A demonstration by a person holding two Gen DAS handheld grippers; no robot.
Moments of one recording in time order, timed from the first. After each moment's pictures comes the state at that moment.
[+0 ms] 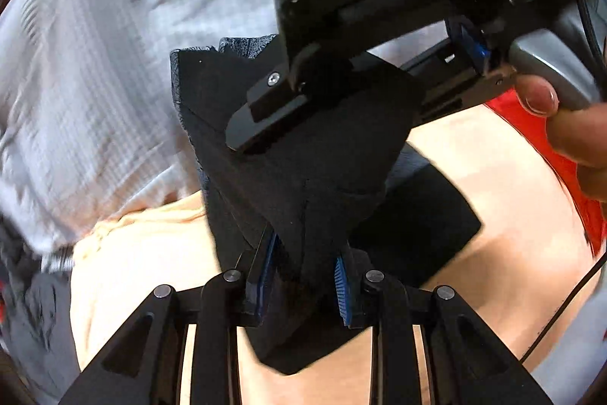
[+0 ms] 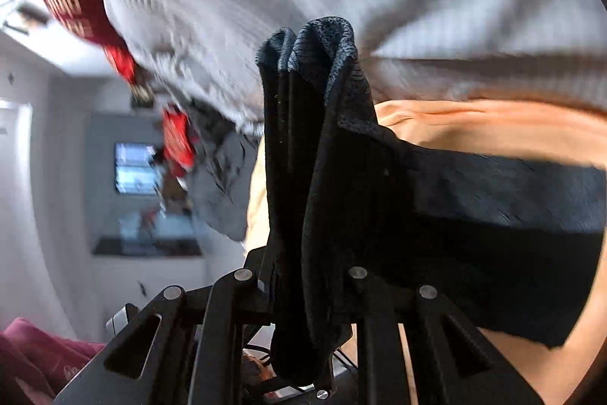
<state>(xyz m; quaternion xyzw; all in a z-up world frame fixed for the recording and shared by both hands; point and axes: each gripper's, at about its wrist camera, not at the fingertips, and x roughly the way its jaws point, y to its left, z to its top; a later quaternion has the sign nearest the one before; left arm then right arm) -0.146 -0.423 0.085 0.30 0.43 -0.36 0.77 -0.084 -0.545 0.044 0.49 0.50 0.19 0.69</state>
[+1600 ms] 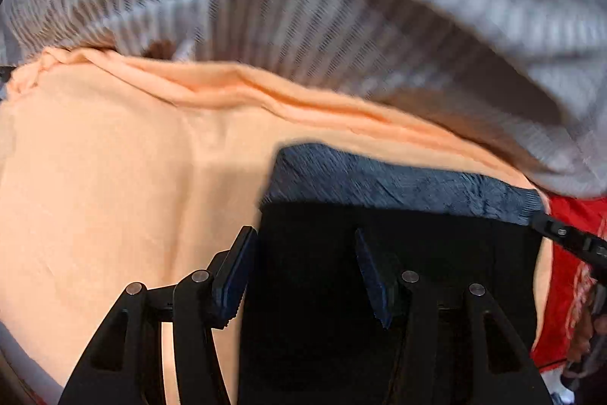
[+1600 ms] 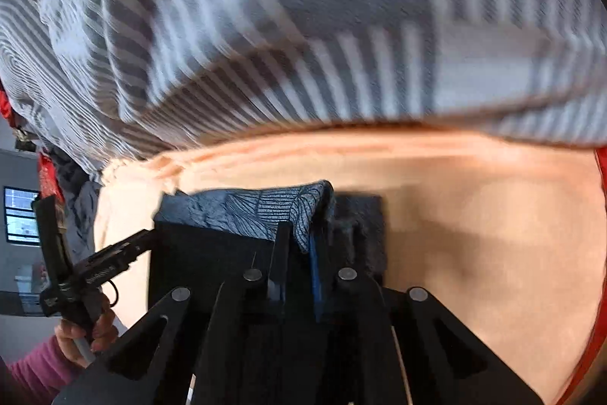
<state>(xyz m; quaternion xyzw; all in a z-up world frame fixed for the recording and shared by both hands) 0.000 -0.386 -0.041 0.08 0.66 -0.22 0.72 -0.120 -0.649 -0.052 0.35 0.59 -0.04 0.73</state>
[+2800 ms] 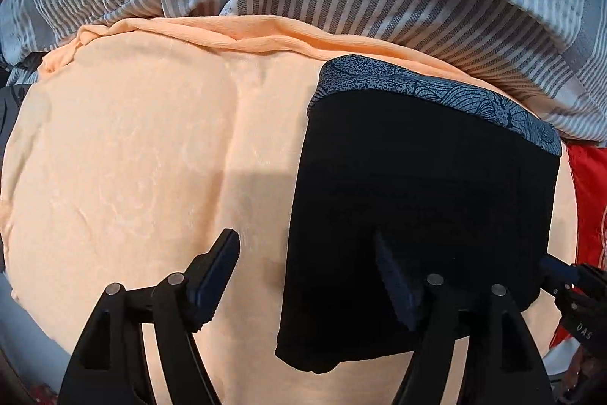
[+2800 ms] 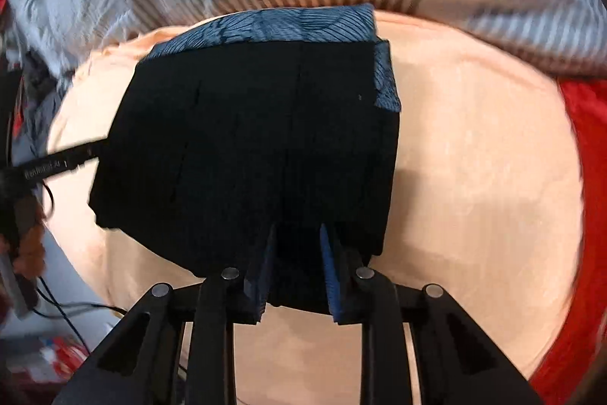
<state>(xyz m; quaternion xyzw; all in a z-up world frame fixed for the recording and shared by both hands) -0.046 -0.344 -0.031 0.13 0.65 -0.19 0.72 -0.201 -0.543 -0.041 0.18 0.64 -0.04 0.74</state>
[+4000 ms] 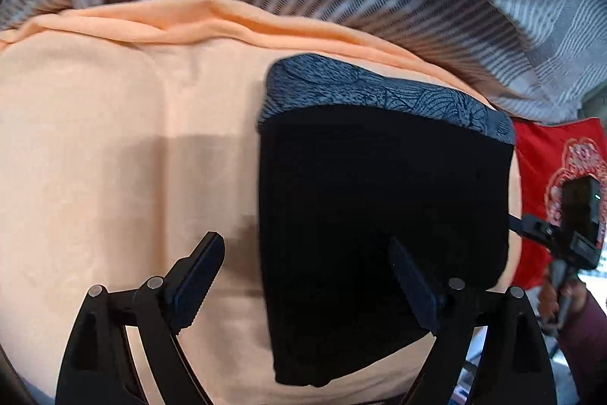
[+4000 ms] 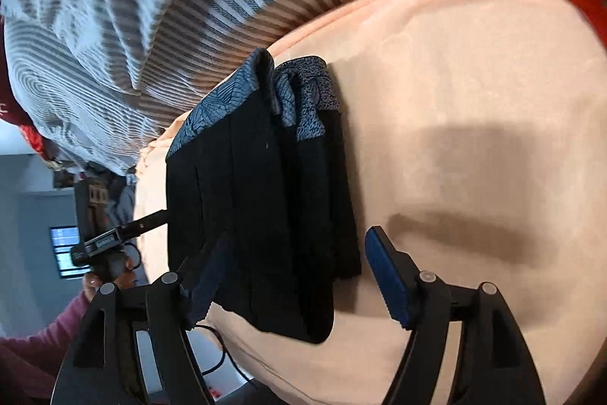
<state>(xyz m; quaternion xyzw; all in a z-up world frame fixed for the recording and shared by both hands) 0.007 -0.348 -0.060 0.08 0.72 -0.33 0.60 -0.247 -0.649 -0.080 0.49 0.54 0.00 0.68</state>
